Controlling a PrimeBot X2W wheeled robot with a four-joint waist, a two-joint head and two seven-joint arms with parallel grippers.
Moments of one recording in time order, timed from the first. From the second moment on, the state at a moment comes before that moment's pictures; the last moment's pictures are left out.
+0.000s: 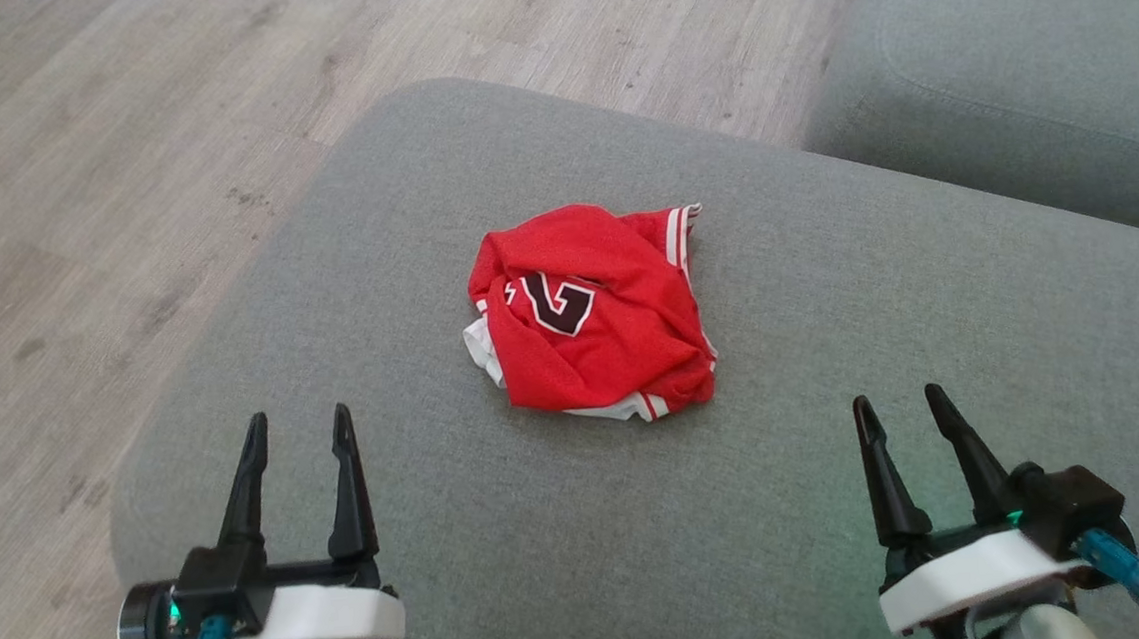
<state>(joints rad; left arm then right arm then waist) -0.05 0.05 -0.14 0.25 -0.16 0.02 -0.26 0.03 -0.04 0.12 0.28 0.20 0.13 -0.25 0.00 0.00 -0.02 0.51</state>
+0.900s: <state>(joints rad) -0.60 0.12 -0.41 0.67 -0.16 -0.13 0.04 -0.06 -0.04 0.04 0.24 0.15 0.13 -0.25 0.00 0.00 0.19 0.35</state>
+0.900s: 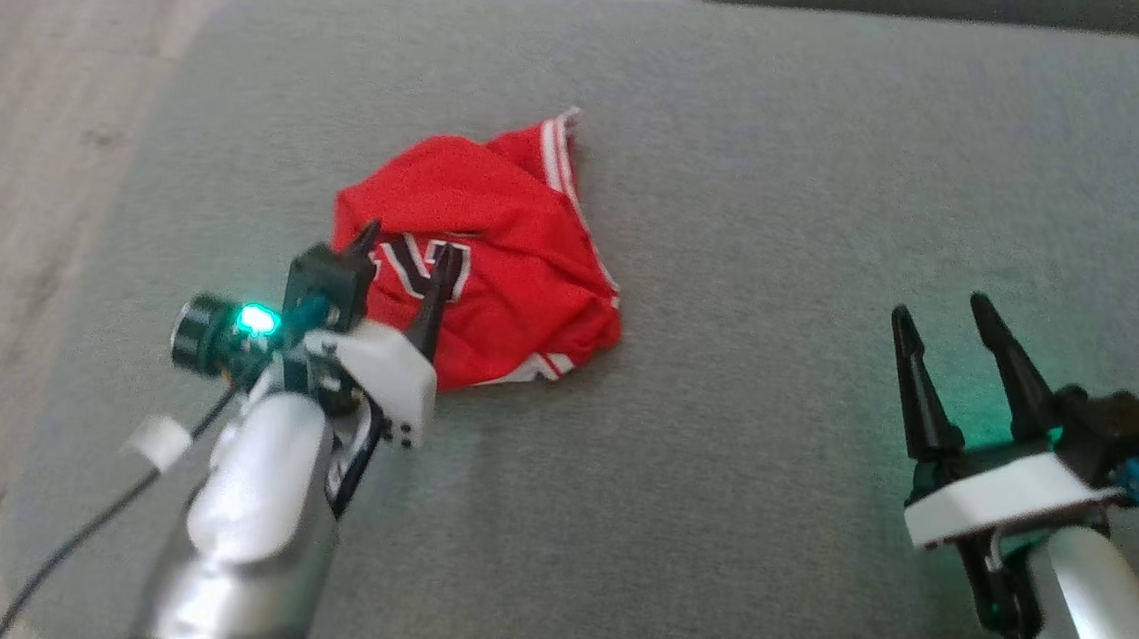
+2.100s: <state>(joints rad) -0.94 0.24 -0.62 0.63 -0.42 -0.10 -0.25 -0.11 -0.05 0.03 0.27 0.17 0.13 -0.25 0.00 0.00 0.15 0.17</state>
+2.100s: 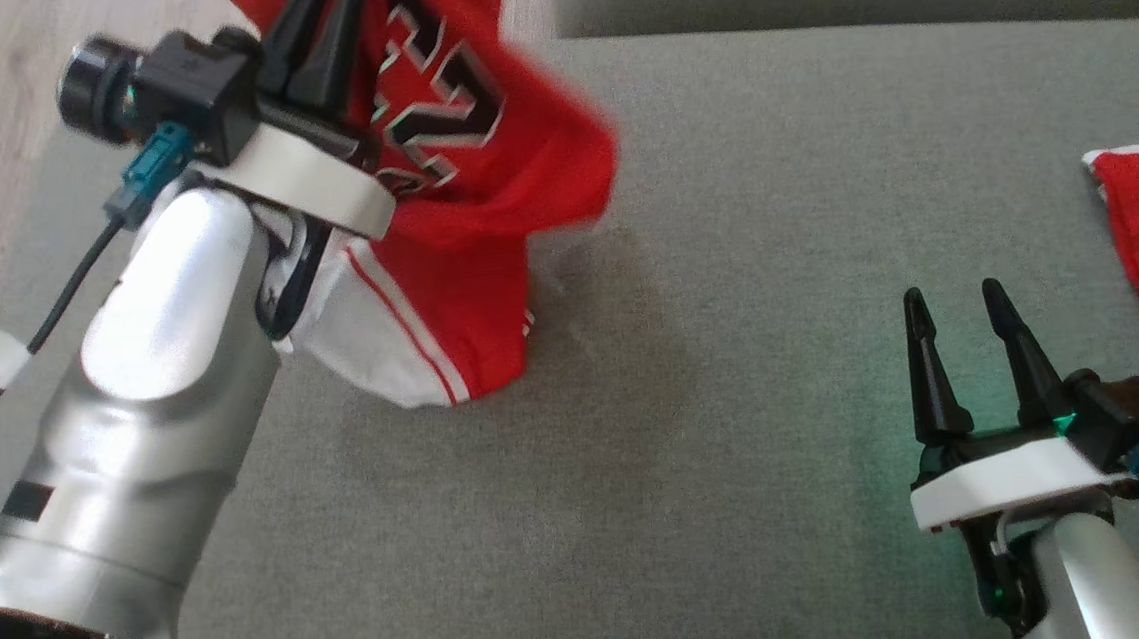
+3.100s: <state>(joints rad) -0.94 0.26 -0.71 0.38 -0.33 -0.10 -0.18 -0.18 -0.05 0.13 0.17 0.30 0.13 -0.25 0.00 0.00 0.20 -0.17</state>
